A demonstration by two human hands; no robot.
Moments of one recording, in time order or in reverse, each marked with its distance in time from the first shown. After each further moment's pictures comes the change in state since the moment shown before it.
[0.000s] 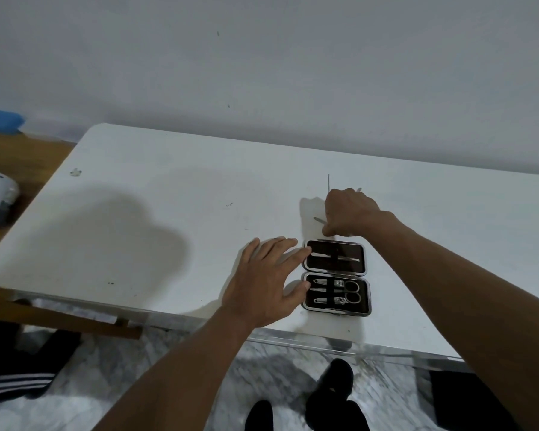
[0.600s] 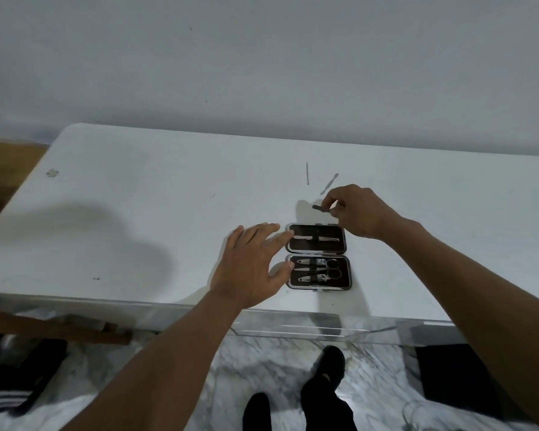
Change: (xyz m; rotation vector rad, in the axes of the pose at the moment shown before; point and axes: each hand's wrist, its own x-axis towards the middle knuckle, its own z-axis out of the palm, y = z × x) left_hand 0.000 -0.001 0.002 0.036 0.021 0.029; right_hand -0.057 0.039 0.006 0.364 0.145 -0.035
